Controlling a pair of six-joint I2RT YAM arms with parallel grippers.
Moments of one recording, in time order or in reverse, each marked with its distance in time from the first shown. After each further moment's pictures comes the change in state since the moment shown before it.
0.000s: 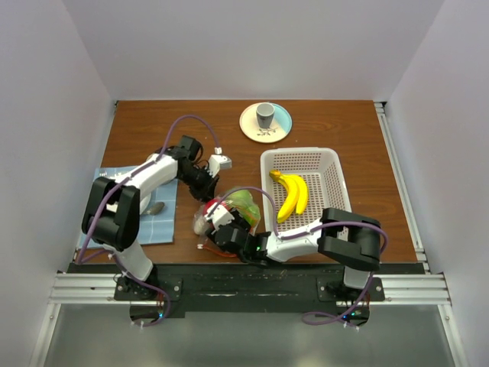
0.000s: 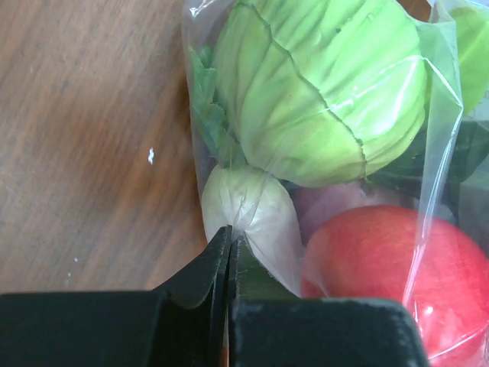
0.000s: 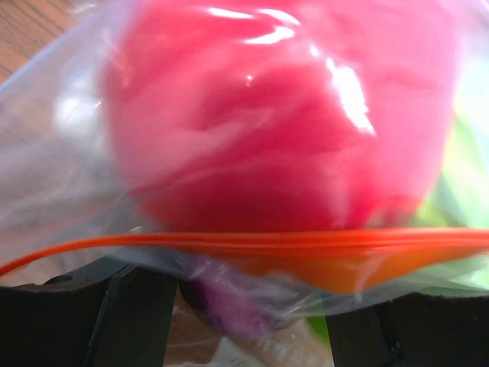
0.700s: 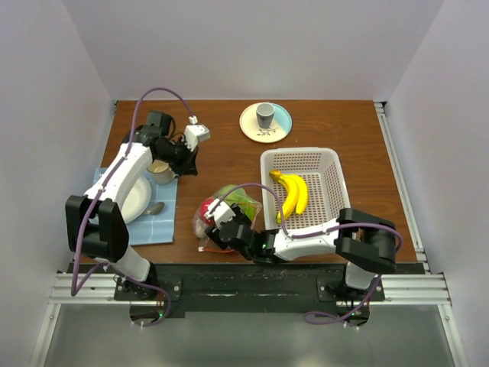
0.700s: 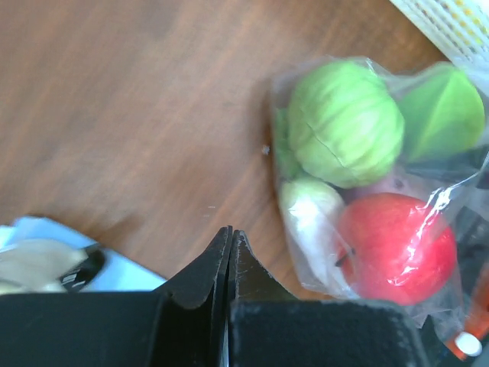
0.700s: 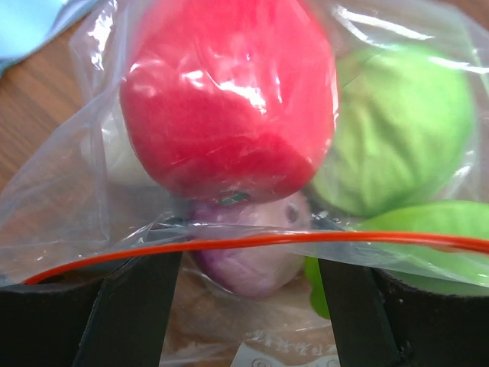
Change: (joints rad) left arm 0.177 -0.124 0.192 -0.092 -0.045 0.087; right arm -0.005 -0.109 -0.009 -0.035 -0.047 -0.026
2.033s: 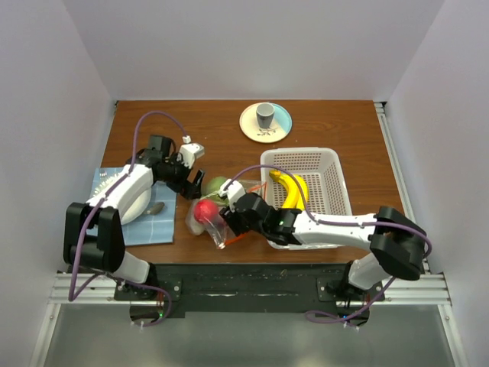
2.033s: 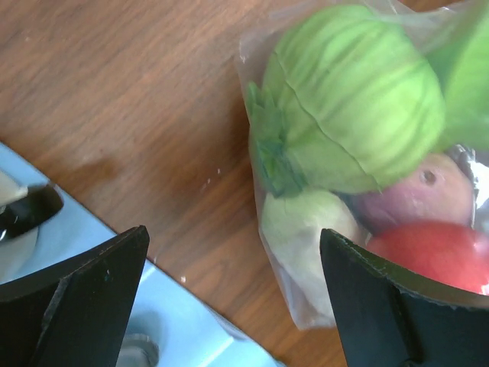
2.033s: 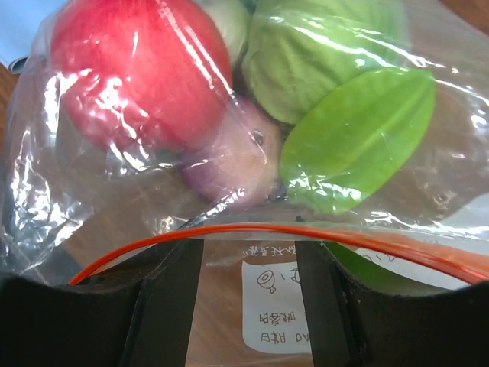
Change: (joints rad) left arm 0.006 -0.098 -0.322 0.241 -0.138 -0.178; right arm -0.179 -0.195 0.037 -0.272 -0.333 0.016
